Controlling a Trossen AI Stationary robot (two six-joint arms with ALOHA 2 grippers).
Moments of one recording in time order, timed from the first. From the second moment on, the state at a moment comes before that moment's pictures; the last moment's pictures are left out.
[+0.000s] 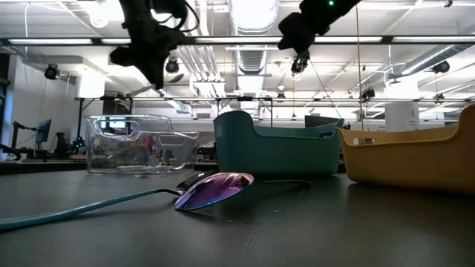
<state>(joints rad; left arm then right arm) 0.45 1.37 1.31 -1.09 -0.16 -0.58 0.09 1.39 1.00 0.04 1.02 -0.41</state>
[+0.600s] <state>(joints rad) 0.61 1.55 1.36 -1.15 -0.03 -0.52 0.09 1.24 0.89 -0.08 1.02 -0.35</state>
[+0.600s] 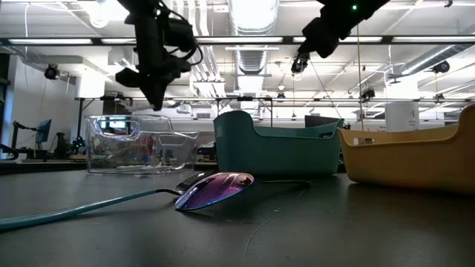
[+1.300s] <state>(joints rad) 0.68 1.74 1.36 -1.09 0.02 -0.41 0.09 1.12 0.80 -0.08 1.02 -0.33</state>
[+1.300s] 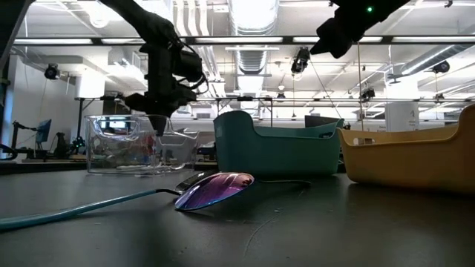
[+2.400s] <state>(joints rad) 0.68 1.79 1.20 -0.99 0.05 -0.41 0.09 1.12 0.80 -0.15 1.02 -0.23</state>
